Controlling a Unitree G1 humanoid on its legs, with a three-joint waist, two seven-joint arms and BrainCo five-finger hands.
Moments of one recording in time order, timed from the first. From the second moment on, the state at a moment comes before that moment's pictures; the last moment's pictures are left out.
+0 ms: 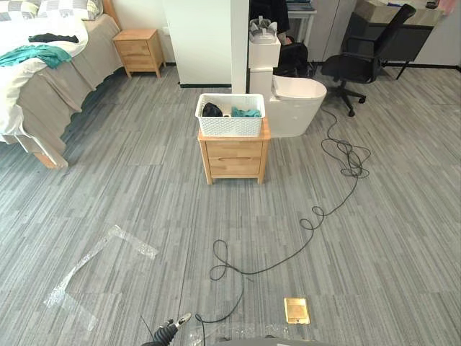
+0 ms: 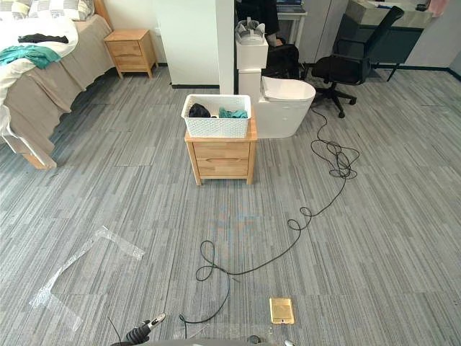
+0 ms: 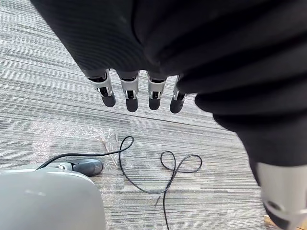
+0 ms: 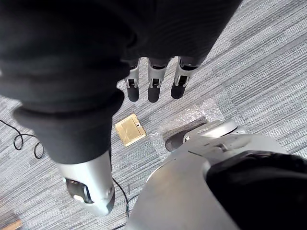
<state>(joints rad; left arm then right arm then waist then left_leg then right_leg) 0.11 0.14 -0.01 1.13 -0.14 -0.06 -0.04 0.16 -0.07 -0.35 1.16 0.19 0.00 0.09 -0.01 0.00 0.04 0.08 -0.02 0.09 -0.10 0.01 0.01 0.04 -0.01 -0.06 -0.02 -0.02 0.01</state>
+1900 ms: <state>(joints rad) -0.04 0.01 0.09 1.00 -0.12 -0.05 -0.01 0.02 -0.17 -0.37 0.90 0.15 -0.01 0.06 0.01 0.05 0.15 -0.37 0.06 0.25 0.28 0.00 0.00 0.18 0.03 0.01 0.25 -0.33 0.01</state>
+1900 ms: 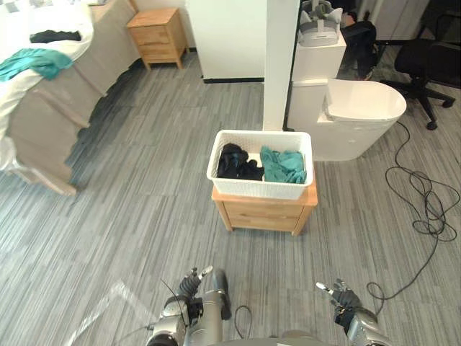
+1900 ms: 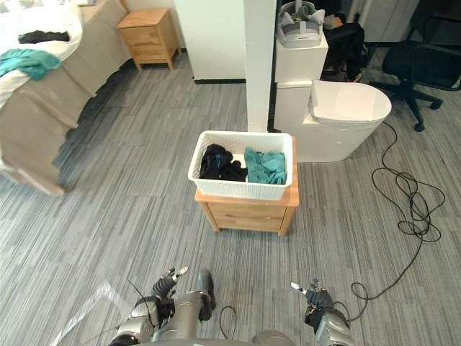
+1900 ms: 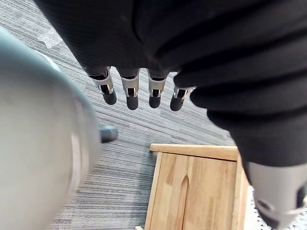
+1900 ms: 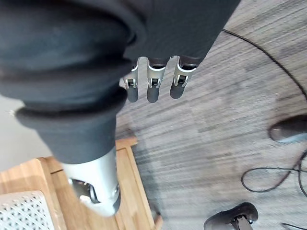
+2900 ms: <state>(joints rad) 0.18 -0.03 0.44 0.39 -0.36 -0.10 0.12 0.32 0.00 -0.55 -0.12 0.21 -0.05 -0.09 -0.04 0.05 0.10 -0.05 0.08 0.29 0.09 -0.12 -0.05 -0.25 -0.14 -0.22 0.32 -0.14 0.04</state>
